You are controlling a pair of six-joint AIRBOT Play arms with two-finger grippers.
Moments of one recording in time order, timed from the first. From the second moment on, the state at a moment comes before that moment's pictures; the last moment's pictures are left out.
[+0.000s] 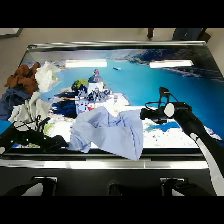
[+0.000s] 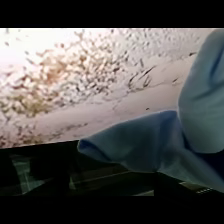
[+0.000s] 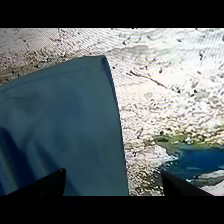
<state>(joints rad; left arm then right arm) 0.21 -1.16 0.58 1.06 -1.26 -1.33 0.19 -1.26 0.95 -1.36 0.86 1.84</state>
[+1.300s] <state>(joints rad) 0.22 -1.19 0.66 1.01 -1.01 -1.26 0.13 -1.50 0.99 -0.94 0.69 1.67</state>
